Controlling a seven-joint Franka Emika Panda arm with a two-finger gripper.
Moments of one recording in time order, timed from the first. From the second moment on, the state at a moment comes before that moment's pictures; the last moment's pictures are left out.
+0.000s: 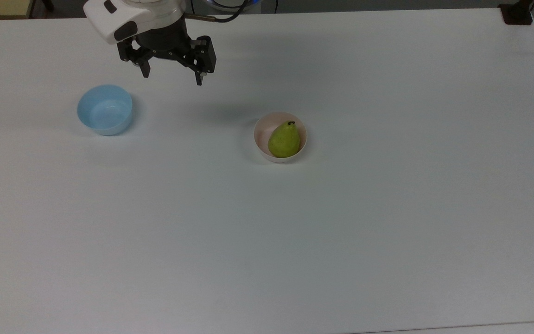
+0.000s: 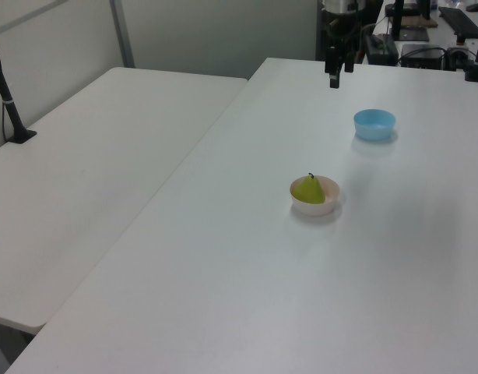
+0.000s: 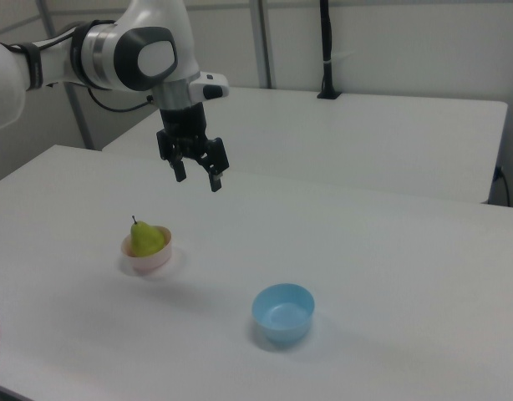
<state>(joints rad) 0.00 0.19 -0.06 -1.57 -0.03 1.74 0.05</state>
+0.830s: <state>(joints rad) 0.03 0.19 -0.06 -1.57 -0.03 1.74 0.05</state>
